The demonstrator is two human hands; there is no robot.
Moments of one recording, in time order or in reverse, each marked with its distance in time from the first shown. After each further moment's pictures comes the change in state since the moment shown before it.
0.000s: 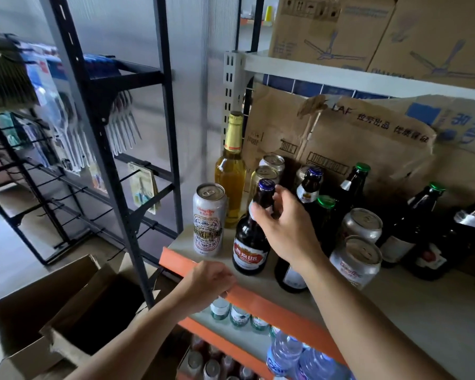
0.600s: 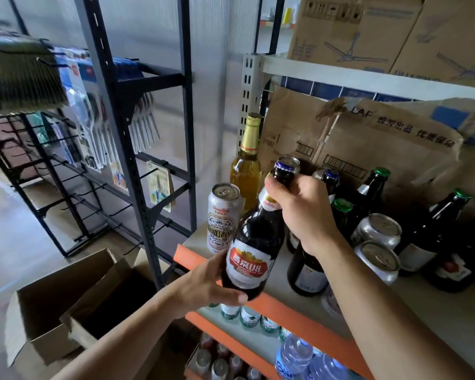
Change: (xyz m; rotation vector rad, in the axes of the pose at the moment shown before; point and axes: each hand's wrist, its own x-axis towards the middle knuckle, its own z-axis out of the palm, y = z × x) left_hand -0.030 0.016 -0.034 -0.369 -0.339 0.164; right_hand 0.019 -0.035 -0.004 0.239 -0.005 -0.028
